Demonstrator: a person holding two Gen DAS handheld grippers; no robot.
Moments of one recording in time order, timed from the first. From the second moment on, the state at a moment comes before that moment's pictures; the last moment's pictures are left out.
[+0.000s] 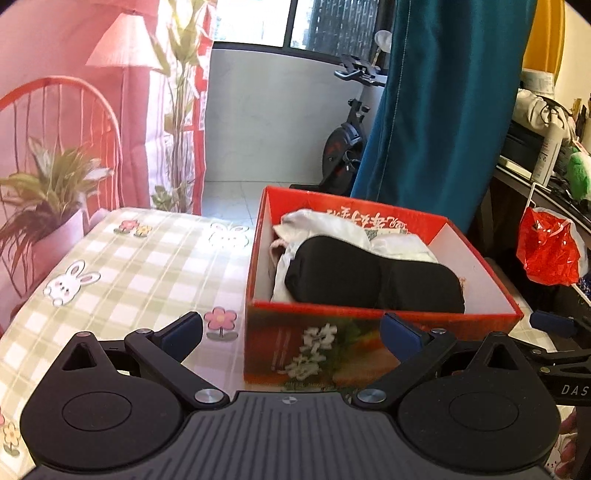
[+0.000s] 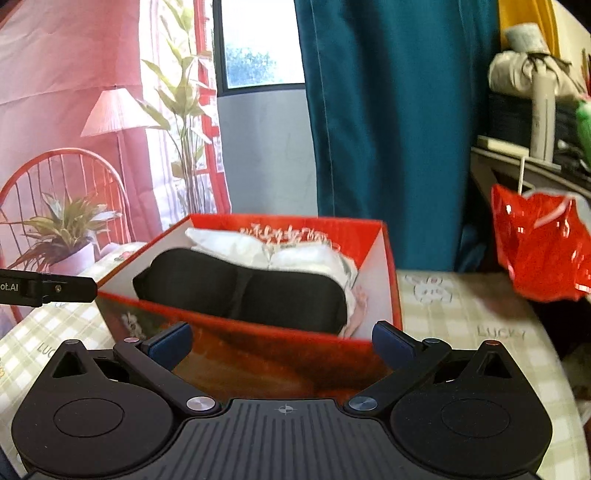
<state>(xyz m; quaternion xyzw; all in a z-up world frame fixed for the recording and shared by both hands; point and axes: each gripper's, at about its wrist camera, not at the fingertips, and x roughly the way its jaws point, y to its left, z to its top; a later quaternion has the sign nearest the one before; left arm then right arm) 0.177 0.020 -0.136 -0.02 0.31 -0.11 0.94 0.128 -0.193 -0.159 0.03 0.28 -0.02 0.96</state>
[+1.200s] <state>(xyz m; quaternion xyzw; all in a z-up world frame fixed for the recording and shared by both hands) 0.165 0.007 -0.198 0.02 0.37 -0.13 0.92 0.115 -0.182 -0.228 -0.01 0.38 0.03 0.92</state>
